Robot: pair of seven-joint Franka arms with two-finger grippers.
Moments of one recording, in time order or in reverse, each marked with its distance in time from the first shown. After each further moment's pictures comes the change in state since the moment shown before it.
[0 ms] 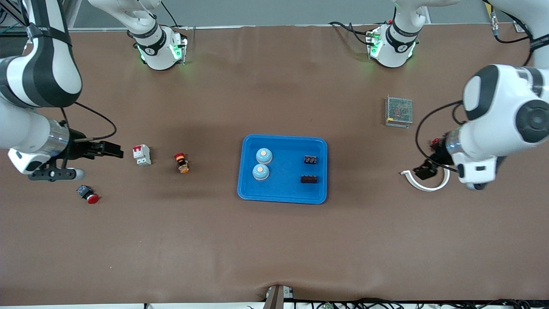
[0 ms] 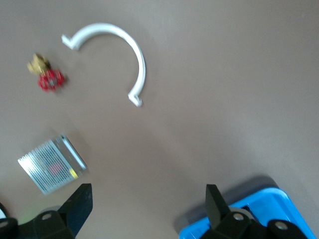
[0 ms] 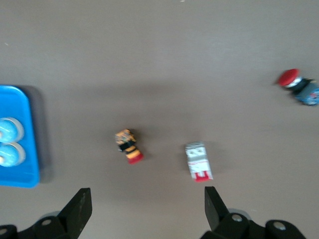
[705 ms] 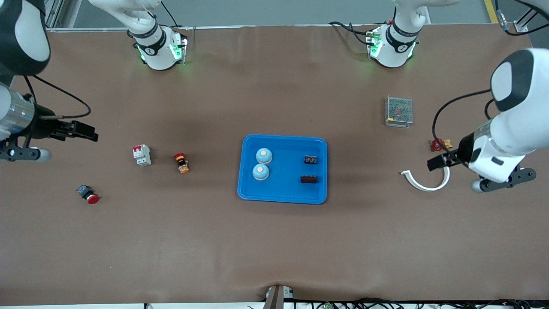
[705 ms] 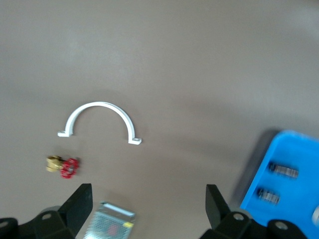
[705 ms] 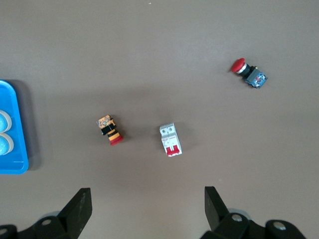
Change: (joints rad) left arm 0.000 0.062 0.086 0.207 0.008 -0.069 0.655; right arm -0.052 -0.075 -0.001 0.094 -0.098 -0.184 -0.015
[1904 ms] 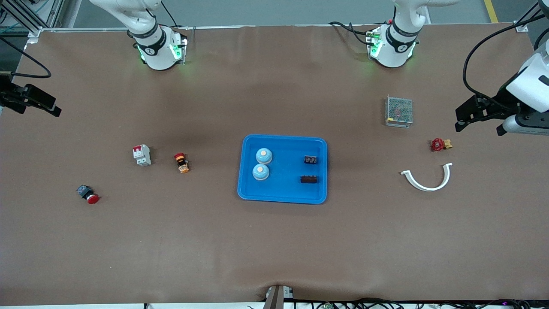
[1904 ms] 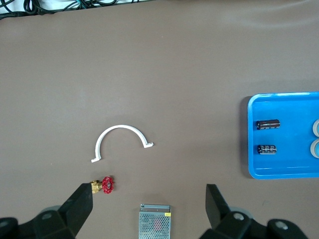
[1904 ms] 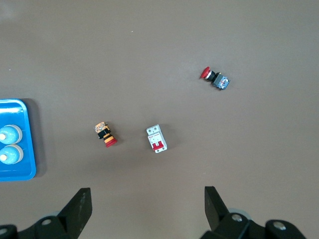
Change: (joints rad) left arm -0.004 -0.245 0.004 0.014 0.000 -0.110 0.452; right arm -0.062 -0.206 -0.018 -0.025 -0.002 -0.053 0.005
